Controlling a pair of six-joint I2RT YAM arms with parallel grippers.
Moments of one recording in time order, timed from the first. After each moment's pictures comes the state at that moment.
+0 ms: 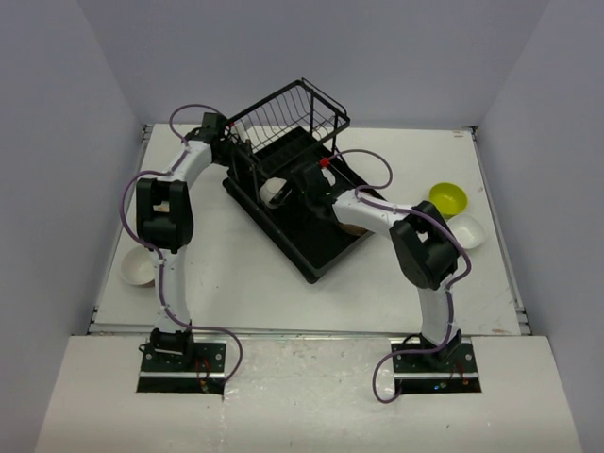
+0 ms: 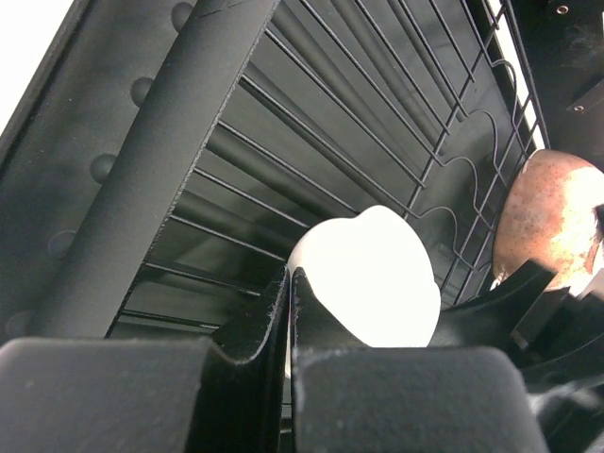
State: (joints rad) left arm -0.11 2.27 1.90 -0.68 0.69 -0.25; right arm 0.70 2.04 1.48 -0.22 0.05 1.28
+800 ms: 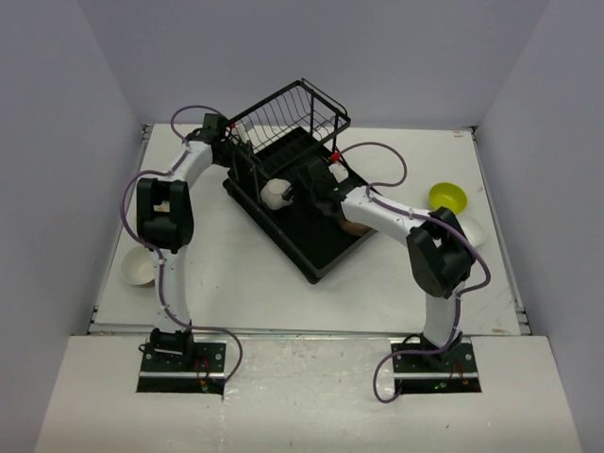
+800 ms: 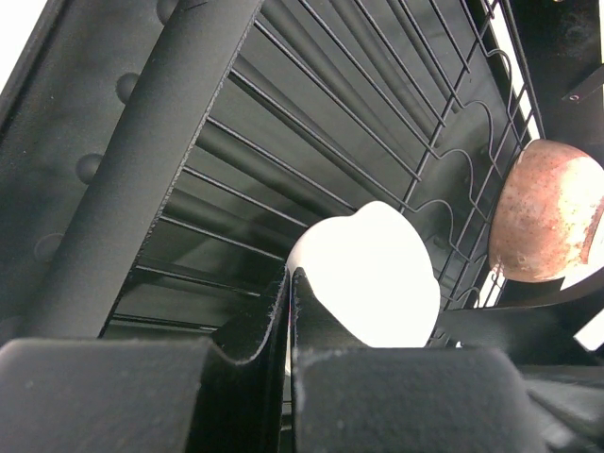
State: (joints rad) left arm -0.11 2.27 1.89 -0.68 0.71 -0.25; right arm 0.71 1.94 1.48 -0.38 0.19 1.26
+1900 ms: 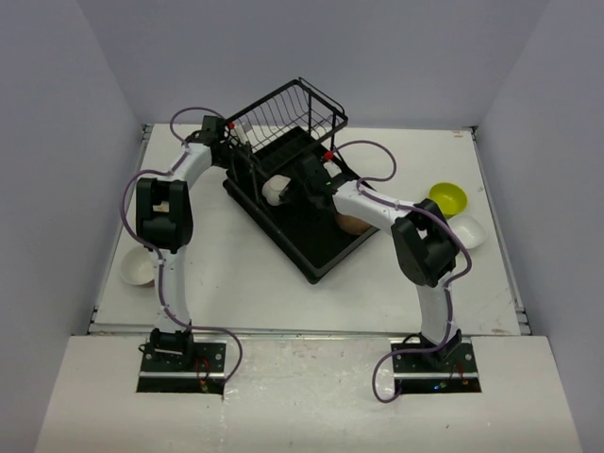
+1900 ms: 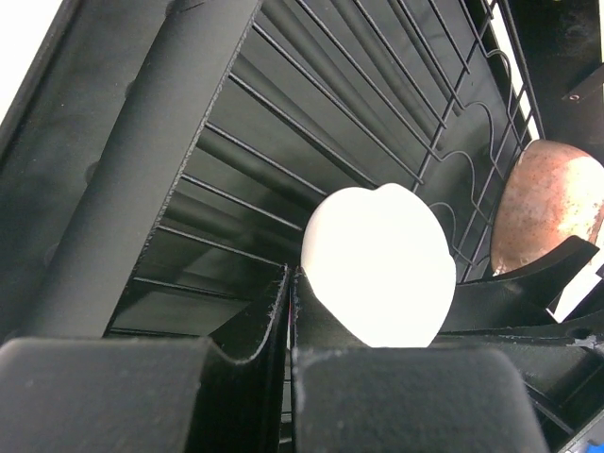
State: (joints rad) left arm -0.11 2.27 1.86 -0.63 0.72 -0.25; right arm 0.69 2.06 1.59 -0.41 0.15 1.23
